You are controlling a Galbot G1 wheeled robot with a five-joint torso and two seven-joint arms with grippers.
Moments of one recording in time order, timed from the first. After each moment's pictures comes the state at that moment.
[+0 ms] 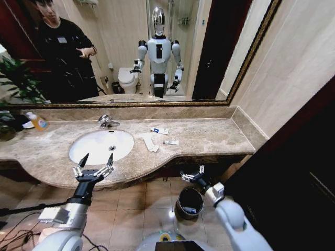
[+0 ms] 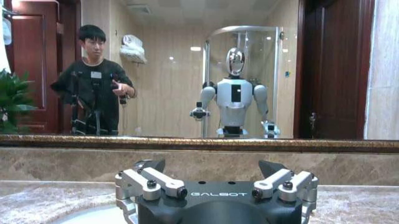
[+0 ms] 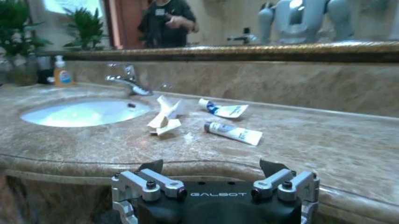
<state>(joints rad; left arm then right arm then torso) 1.84 -1.36 -0.82 -2.47 -0.37 0.04 0.05 -1.38 1.20 0.43 1.95 0.24 -0.12 -0.35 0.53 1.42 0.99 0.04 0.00</state>
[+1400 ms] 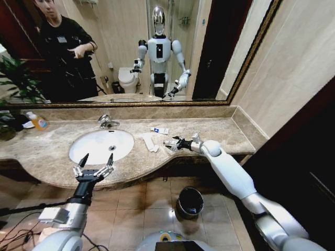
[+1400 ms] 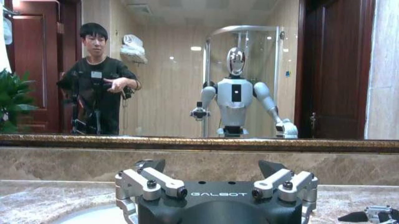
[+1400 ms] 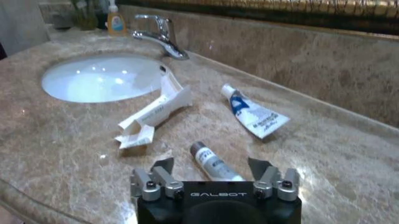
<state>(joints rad) 1.84 -1.36 -0.82 -2.47 -0.37 0.04 0.05 -0.54 1.10 0.03 1.35 0.30 -0.35 -0.67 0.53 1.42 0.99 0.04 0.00</state>
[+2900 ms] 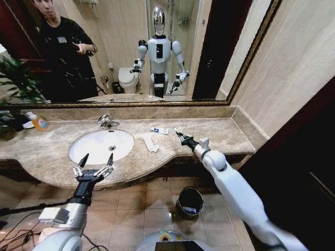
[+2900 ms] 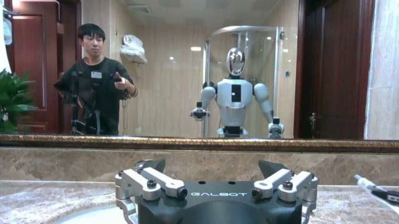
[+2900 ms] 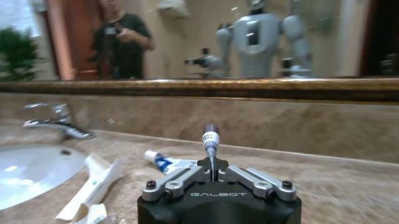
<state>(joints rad) 1.84 -1.36 -0.82 -2.47 -0.37 0.04 0.05 -0.95 1.17 0.22 1.80 0.43 -0.26 0.02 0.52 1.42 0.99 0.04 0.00</state>
